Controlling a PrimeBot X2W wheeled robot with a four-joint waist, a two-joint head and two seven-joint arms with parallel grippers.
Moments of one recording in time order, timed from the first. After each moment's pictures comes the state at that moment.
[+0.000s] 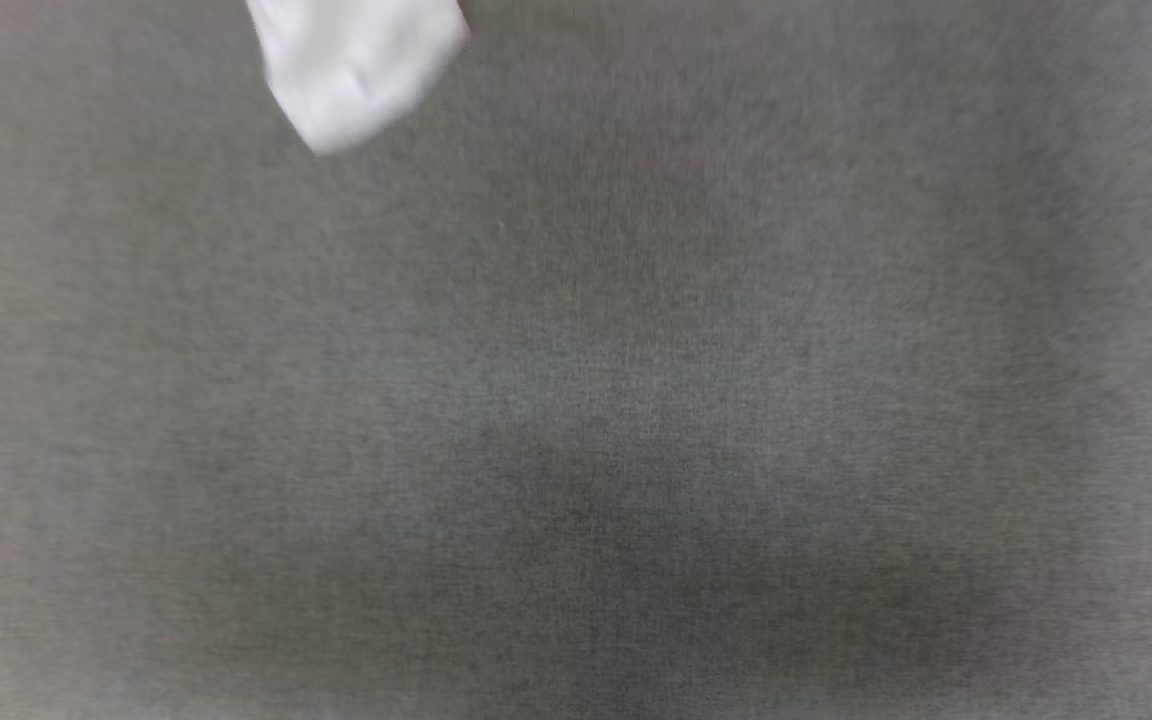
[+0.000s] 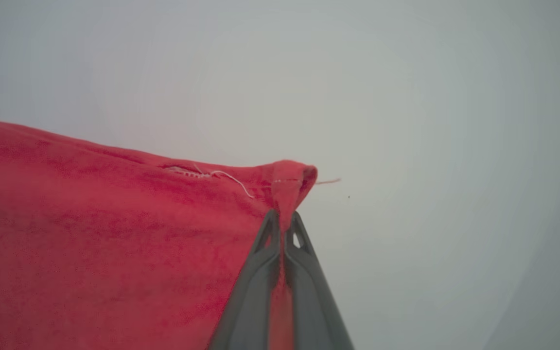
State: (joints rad) left arm -2.07 0.44 -0.86 0.96 -0.76 0.01 -0.11; right arm -1.65 -0.20 0.02 0.84 -0.03 0.13 -0.08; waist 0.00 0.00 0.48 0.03
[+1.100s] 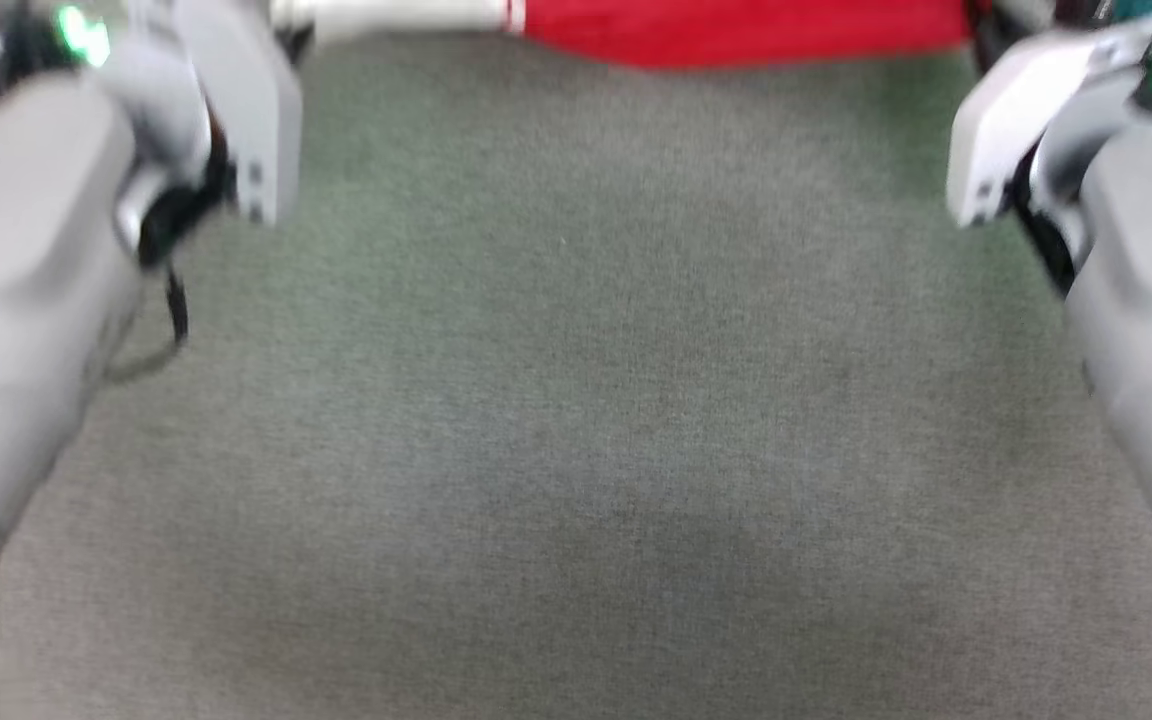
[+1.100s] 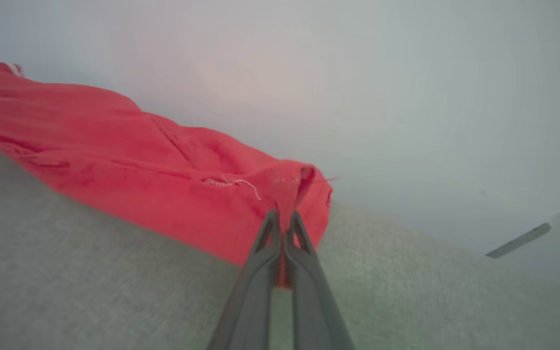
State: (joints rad) left arm -1.37 0.52 -1.07 0.86 -0.99 -0.13 0.21; right arm -1.30 -0.14 0.23 1.28 0.07 0.13 -0.15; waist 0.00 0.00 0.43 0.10
